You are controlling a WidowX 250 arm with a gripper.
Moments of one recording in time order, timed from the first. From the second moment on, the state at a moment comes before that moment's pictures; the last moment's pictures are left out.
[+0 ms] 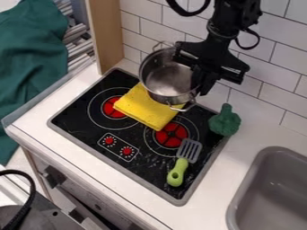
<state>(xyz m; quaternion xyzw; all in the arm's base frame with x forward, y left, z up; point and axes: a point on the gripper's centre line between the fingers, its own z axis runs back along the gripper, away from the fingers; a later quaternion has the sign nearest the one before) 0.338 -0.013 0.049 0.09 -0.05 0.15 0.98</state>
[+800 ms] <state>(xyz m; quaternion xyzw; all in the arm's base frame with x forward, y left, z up) 0.366 0.008 0.001 0.07 0.00 0.16 0.98</state>
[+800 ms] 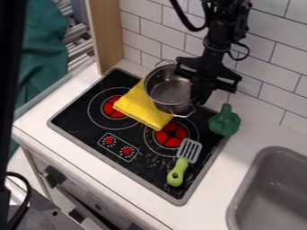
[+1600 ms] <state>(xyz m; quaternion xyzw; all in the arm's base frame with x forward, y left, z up) 0.369 0.032 -0.020 0.07 0.03 0.18 0.98</state>
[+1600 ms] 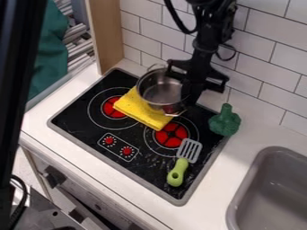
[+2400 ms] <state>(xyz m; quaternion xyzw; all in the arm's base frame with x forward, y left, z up) 0.364 0.038 -0.033 0.06 0.06 0.18 0.98</state>
